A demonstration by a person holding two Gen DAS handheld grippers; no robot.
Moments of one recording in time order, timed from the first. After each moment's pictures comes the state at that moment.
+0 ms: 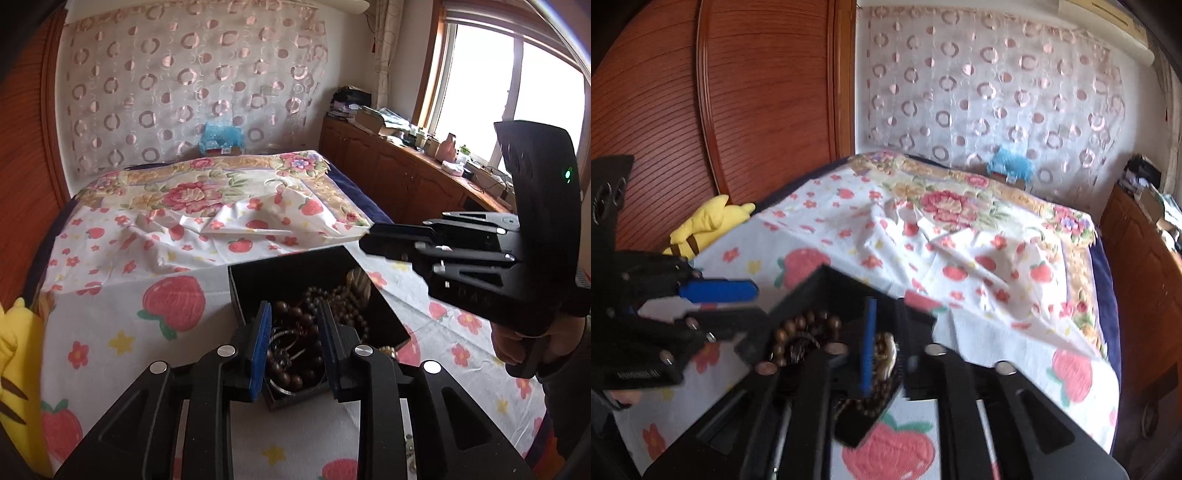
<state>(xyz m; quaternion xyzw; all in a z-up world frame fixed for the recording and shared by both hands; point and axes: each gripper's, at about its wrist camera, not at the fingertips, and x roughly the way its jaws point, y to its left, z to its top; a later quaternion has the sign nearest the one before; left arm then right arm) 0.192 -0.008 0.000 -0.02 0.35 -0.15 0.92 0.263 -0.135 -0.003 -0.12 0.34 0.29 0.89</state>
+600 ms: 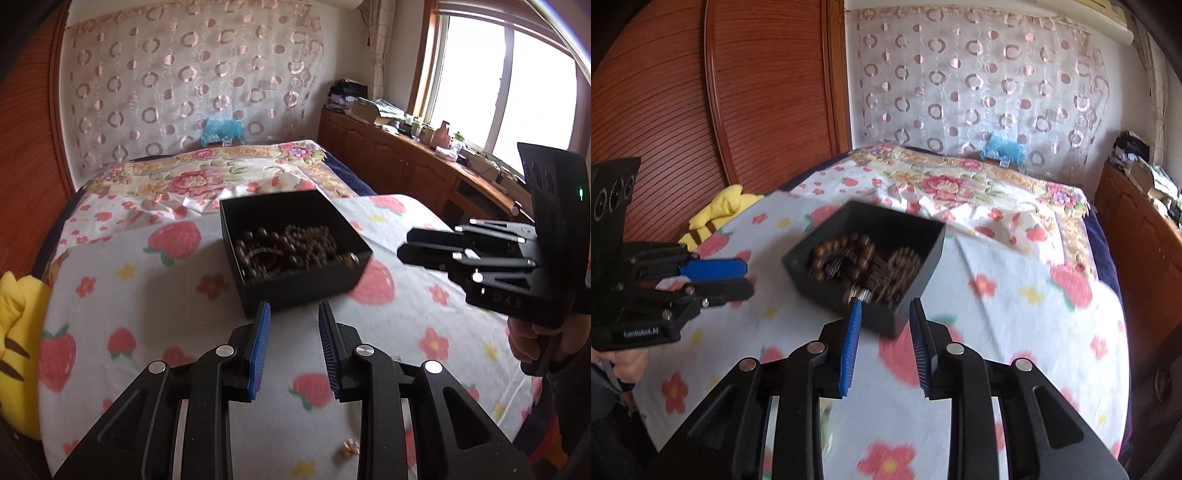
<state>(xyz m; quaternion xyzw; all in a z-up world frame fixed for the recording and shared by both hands) 0.103 -0.019 -0.020 -0.01 0.36 -0.15 0.92 0.159 -0.178 -0.028 -0.09 0.35 0.29 0.89</state>
